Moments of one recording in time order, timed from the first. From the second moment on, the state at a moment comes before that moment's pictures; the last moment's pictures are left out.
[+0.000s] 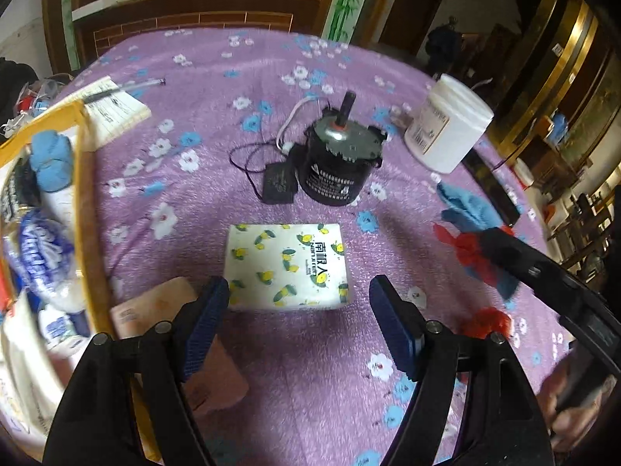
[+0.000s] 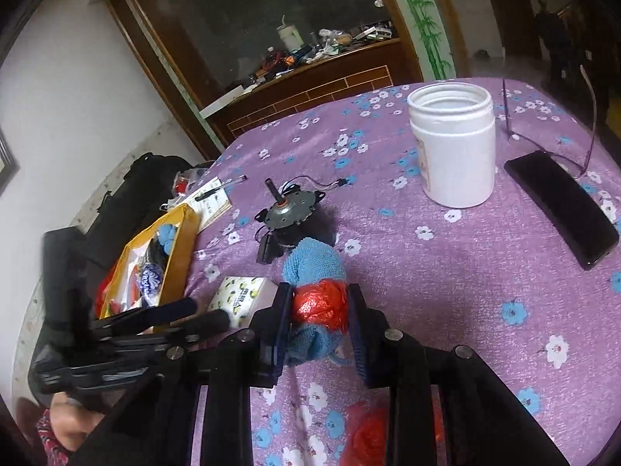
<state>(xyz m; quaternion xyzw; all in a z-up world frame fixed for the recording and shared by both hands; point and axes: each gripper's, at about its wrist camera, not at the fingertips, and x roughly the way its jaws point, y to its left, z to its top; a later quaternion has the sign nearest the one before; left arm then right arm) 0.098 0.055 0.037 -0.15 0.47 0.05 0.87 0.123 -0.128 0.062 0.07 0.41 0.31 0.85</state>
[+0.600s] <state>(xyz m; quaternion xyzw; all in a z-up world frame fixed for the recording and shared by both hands) 0.102 0.052 0.027 -0.09 0.43 0.11 0.89 0.119 -0.120 0.060 0.06 0.42 0.31 0.85</state>
